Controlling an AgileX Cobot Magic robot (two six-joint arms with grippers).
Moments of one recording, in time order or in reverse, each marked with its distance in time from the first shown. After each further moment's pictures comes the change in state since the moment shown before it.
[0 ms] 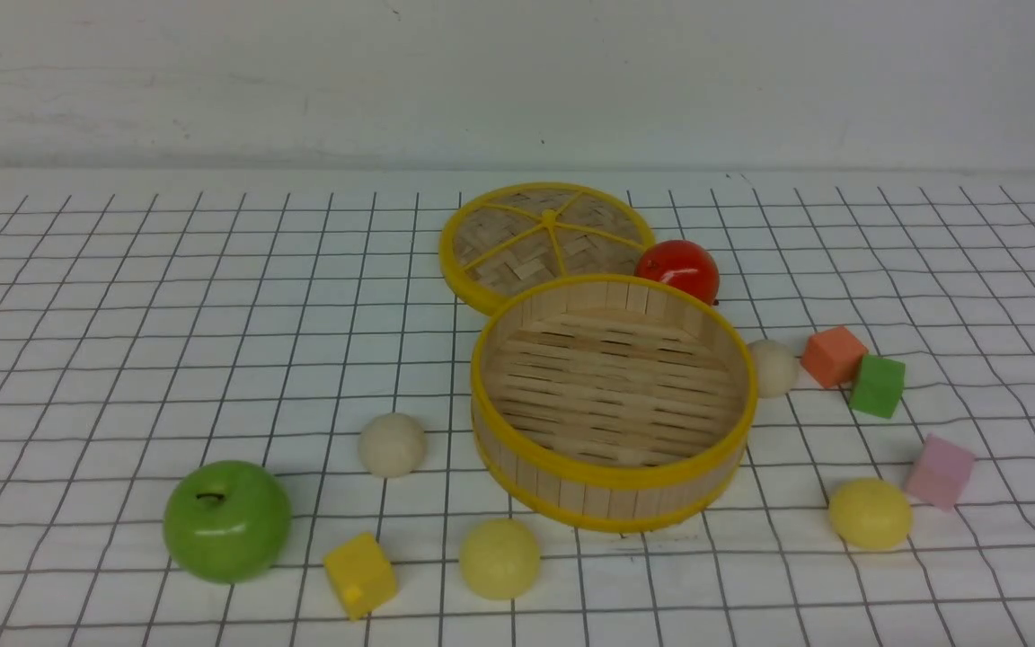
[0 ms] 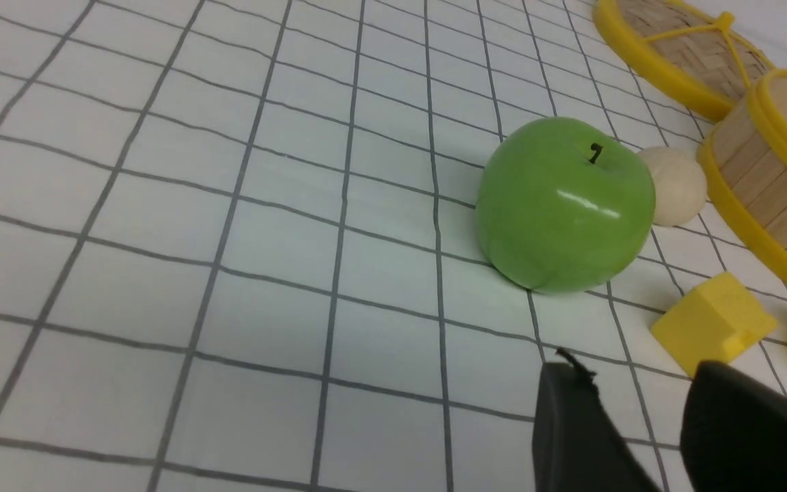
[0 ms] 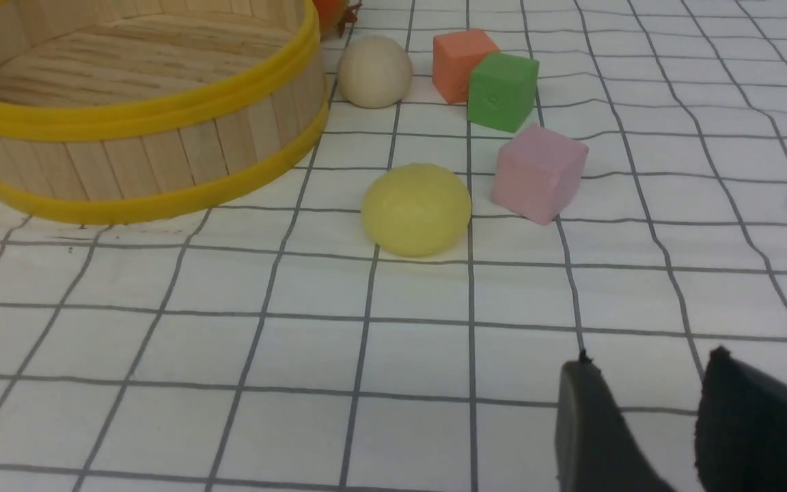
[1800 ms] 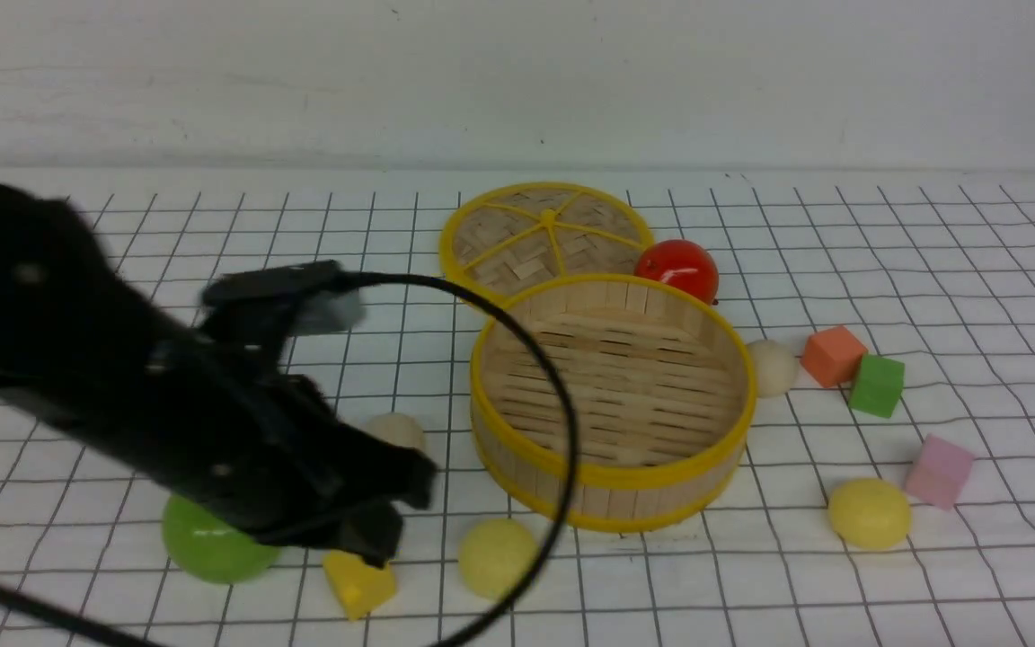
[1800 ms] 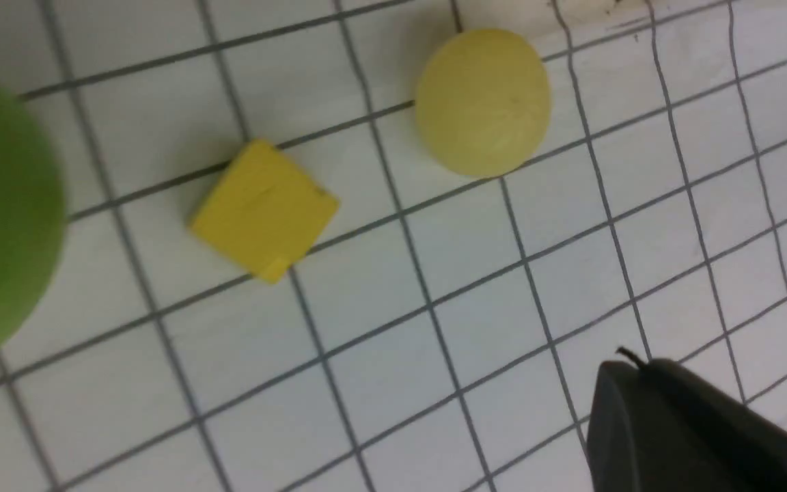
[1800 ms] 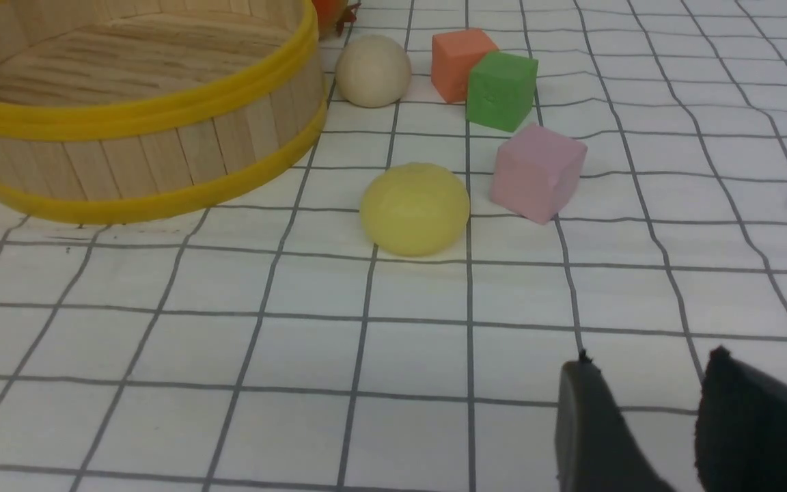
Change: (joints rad) right arm 0.000 0.000 0.000 0.000 0.000 0.000; left arm -0.463 1.433 -1.063 -0.191 0.447 0.188
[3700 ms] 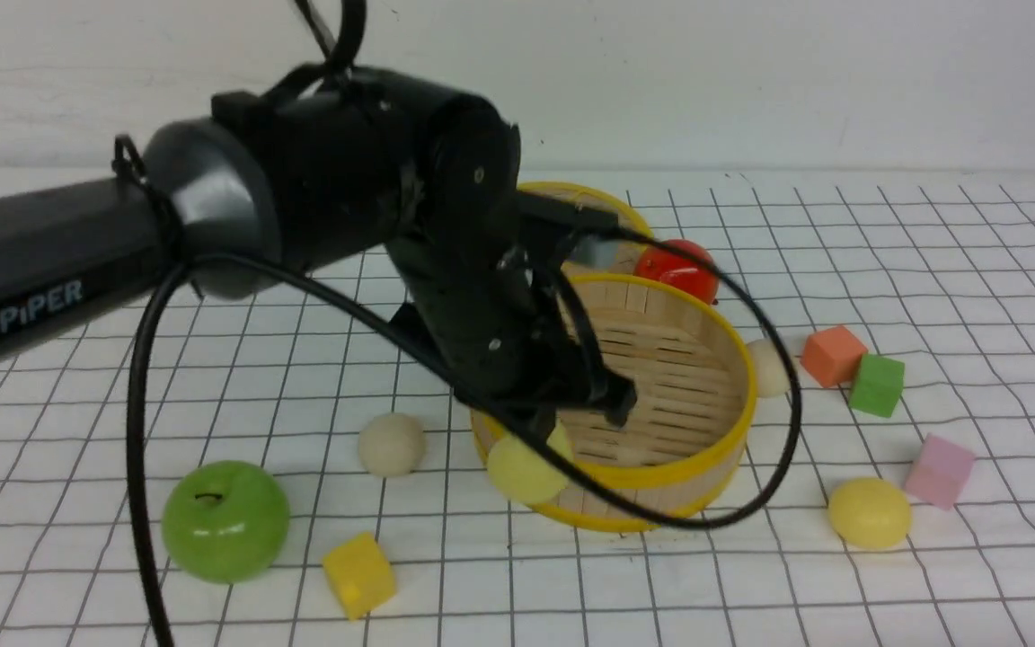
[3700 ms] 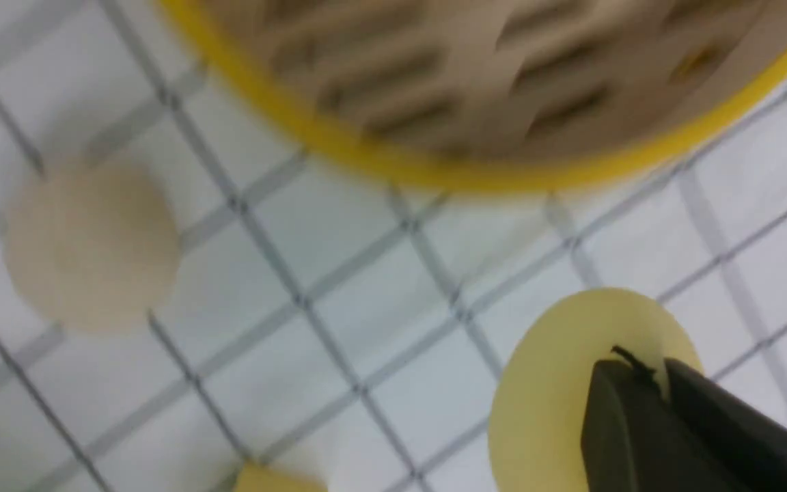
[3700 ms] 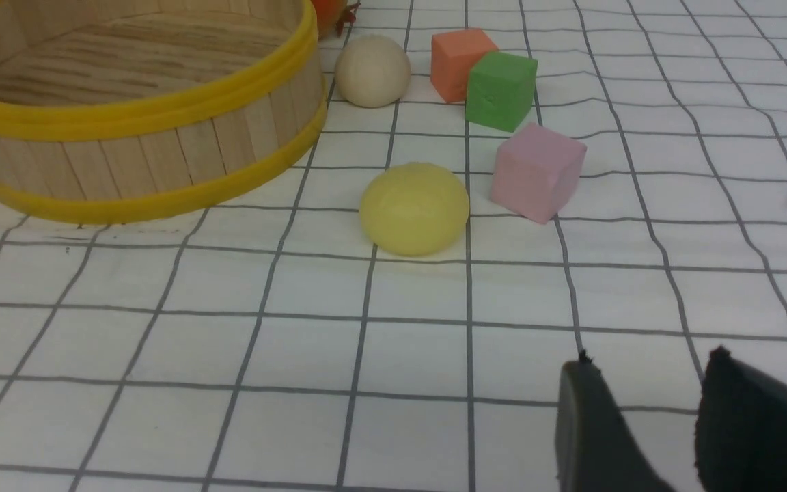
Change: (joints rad) right arm 0.000 0.000 0.000 0.000 0.000 0.000; left arm -0.153 0.431 -0.597 0.289 0.180 -0.062
